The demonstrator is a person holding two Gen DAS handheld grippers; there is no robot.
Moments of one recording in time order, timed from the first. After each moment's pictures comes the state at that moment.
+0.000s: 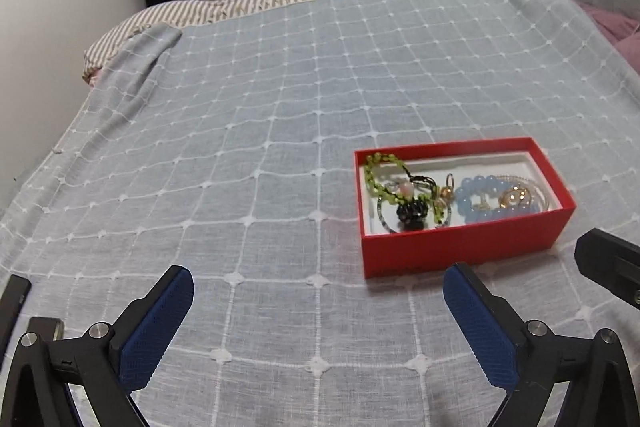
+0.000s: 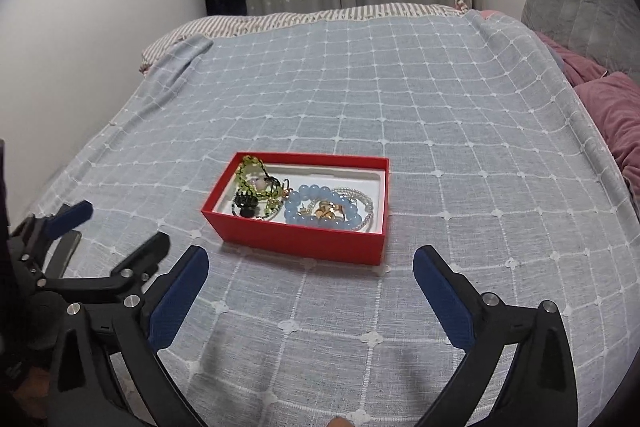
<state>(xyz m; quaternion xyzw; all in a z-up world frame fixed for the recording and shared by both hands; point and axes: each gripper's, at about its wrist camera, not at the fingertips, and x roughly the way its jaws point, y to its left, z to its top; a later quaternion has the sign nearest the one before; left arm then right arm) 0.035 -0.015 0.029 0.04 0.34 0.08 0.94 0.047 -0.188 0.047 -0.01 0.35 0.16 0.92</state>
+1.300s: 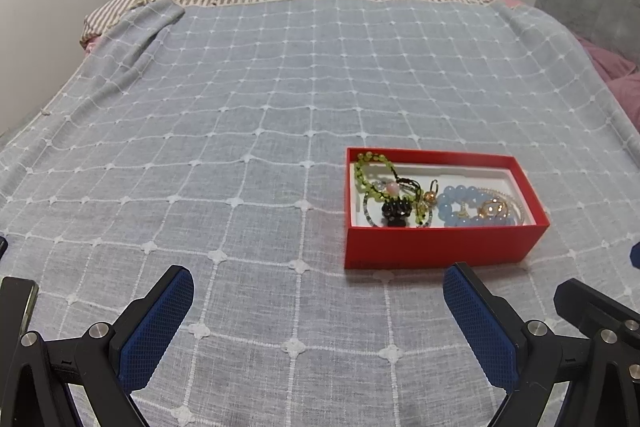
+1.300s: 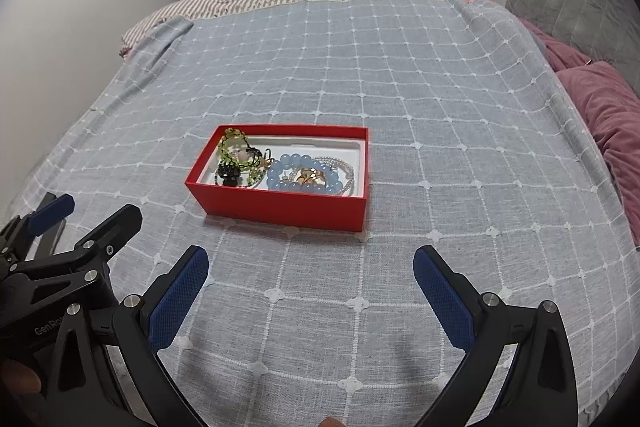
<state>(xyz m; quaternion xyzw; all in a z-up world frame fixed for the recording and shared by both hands) 0.021 -0.004 0.034 -0.02 0.34 0.07 0.94 0.037 -0.189 0.038 -0.01 0.40 0.13 0.91</state>
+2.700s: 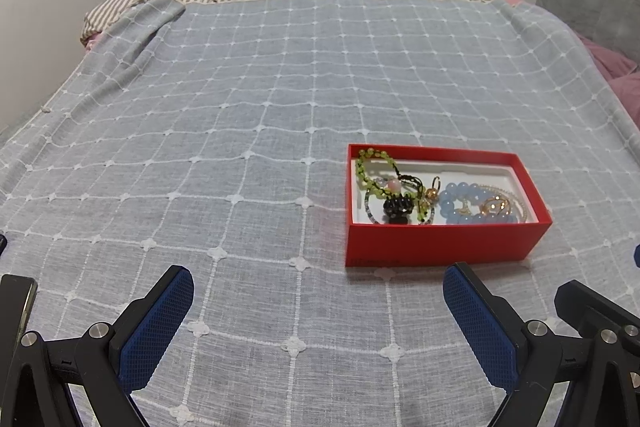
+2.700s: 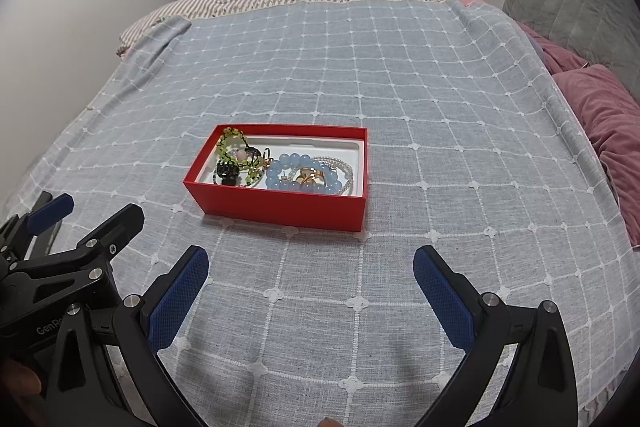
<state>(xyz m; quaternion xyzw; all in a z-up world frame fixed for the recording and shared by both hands) 0.021 -0.005 0.030 -0.02 0.34 0.07 0.94 0.034 -0.187 0.039 -0.02 0.39 0.12 0.91</state>
